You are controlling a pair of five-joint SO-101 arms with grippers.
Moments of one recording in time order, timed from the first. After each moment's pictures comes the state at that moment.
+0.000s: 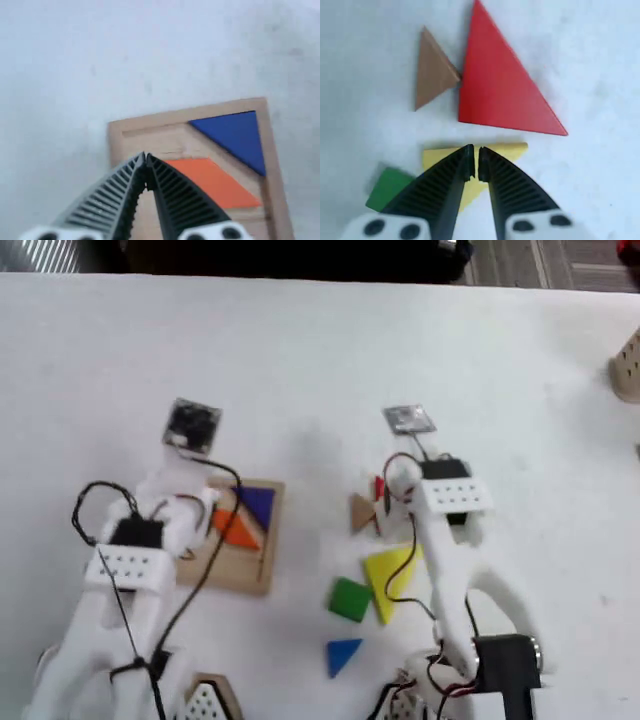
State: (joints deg) left arm 0.5 -40.9 64.6 40.9 -12.9; right arm -7.4 -13.3 41.3 64.7 8.1
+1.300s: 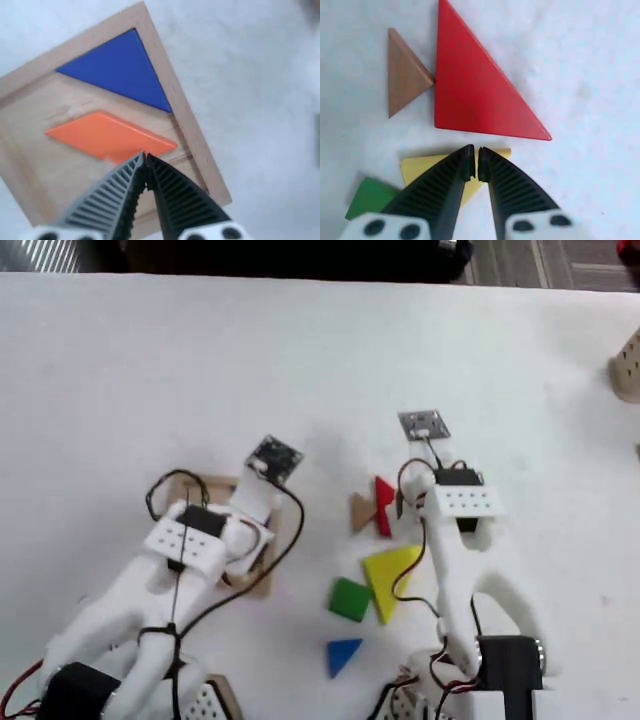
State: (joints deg) left arm 15.7 -24.6 59.9 50.5 -10.9; right arm -4.8 -13.3 44.1 59.8 10.3
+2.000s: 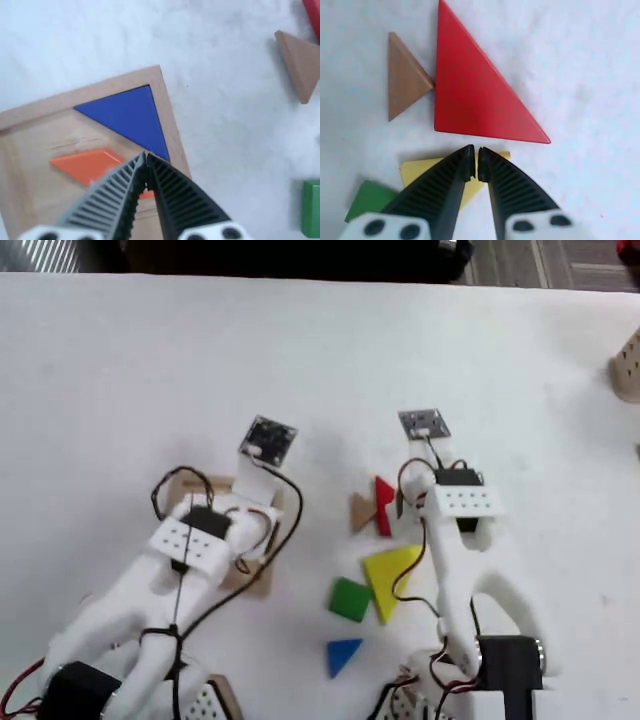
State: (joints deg) left arm 17.4 -24.0 59.4 41.0 0.0; right arm -4.8 -13.3 44.1 59.1 10.3
